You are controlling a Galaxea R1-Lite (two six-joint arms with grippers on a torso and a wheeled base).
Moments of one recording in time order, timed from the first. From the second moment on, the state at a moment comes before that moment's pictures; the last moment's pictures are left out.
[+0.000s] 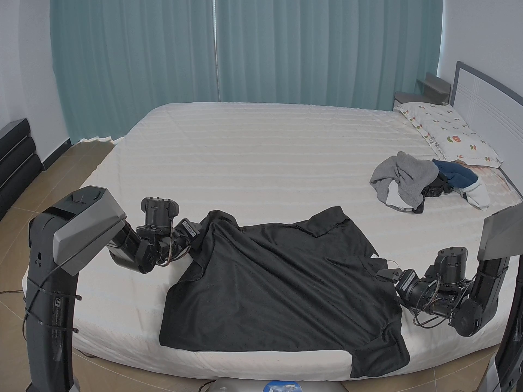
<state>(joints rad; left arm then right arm) -0.20 2.48 -1.26 -0.65 0.00 -0.85 0.19 2.18 -0.24 -1.37 0.12 0.96</state>
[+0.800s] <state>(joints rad) -0.07 2.55 -1.63 -0.65 0.03 -0.85 0.17 2.18 -0.24 -1.38 0.13 0.96</state>
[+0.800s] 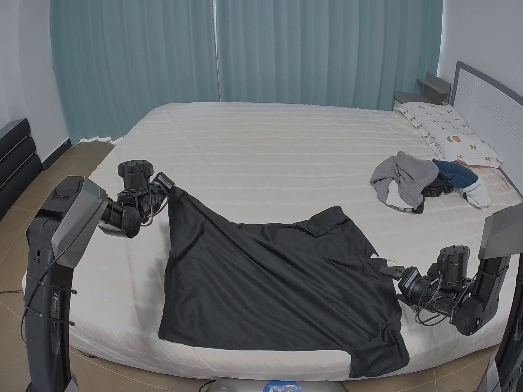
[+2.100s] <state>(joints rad) -0.05 2.43 -1.07 -0.75 -0.01 -0.83 0.17 2.19 -0.40 -1.30 0.06 0.89</state>
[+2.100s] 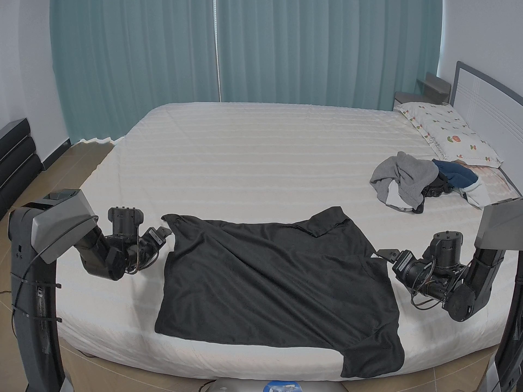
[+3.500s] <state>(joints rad) -0.17 2.25 -0.25 -1.25 -0.11 -0.80 0.09 2.26 -0.46 -1.33 0.12 0.99</state>
